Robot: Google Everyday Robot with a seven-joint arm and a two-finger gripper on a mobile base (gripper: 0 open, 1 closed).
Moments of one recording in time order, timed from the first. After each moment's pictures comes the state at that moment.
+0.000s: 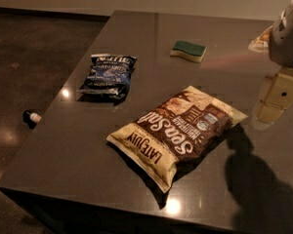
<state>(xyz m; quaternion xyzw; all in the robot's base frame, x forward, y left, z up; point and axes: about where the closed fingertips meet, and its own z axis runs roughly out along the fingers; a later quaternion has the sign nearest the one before) 0.438 -0.217 0.976 -0.60 0.78 -0.03 0.16</state>
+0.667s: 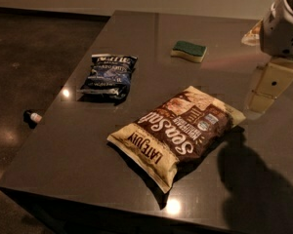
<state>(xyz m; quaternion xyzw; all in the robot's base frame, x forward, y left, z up) 0.457 -0.211 0.981 -0.60 0.78 -0.03 0.16</state>
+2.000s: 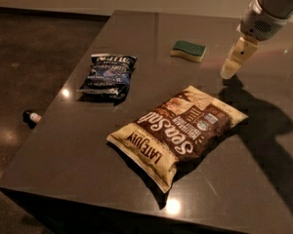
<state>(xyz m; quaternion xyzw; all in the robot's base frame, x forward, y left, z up) 0.624 -0.252 0.934 -0.51 0.83 -0.01 0.20</state>
